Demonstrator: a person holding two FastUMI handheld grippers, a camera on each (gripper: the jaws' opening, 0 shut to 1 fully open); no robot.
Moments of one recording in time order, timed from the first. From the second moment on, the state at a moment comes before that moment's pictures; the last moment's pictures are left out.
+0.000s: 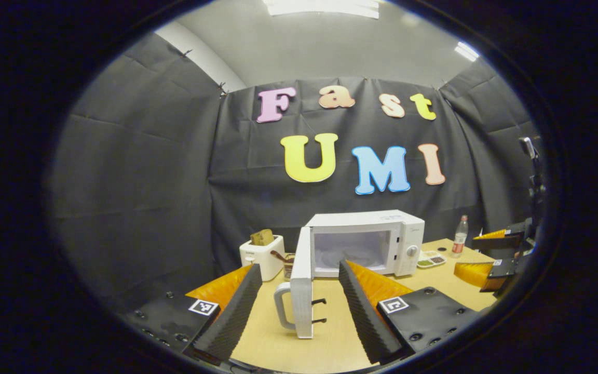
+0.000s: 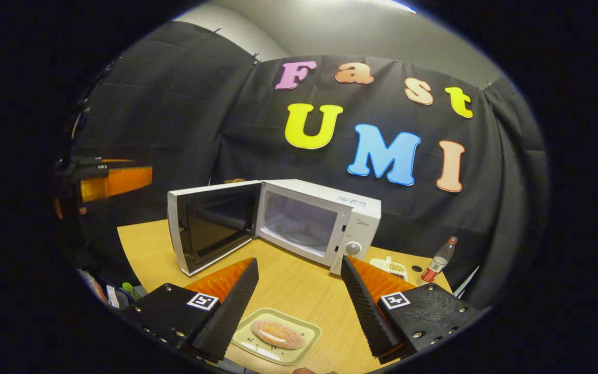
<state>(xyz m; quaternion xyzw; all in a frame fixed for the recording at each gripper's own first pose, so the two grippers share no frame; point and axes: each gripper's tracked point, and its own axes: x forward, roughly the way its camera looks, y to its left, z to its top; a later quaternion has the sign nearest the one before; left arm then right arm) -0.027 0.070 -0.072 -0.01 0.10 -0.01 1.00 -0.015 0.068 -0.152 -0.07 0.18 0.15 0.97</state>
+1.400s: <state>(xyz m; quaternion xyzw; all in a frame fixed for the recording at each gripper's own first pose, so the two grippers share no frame) -0.068 0.046 -0.054 0.03 0.10 0.09 0.99 -0.051 0.072 -0.353 -0.19 0.35 0.34 0.85</state>
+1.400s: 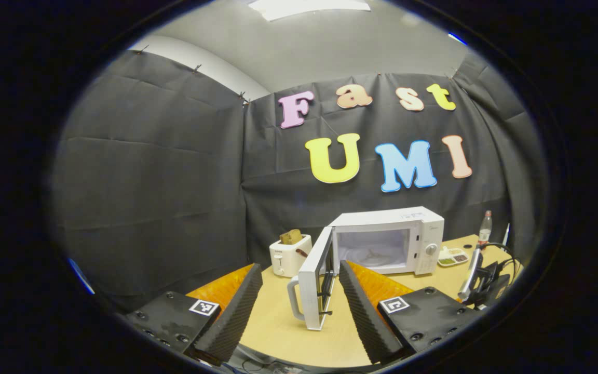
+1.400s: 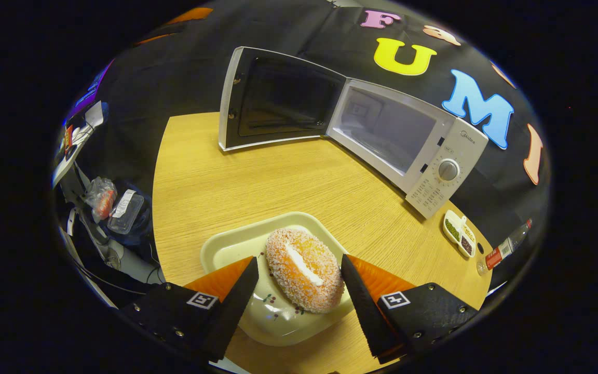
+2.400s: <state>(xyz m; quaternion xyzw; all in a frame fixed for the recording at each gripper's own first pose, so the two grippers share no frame) -0.013 0.064 -0.064 0.00 0.09 0.09 0.99 0.023 0.073 -0.278 -0.21 0.25 0.27 0.90</state>
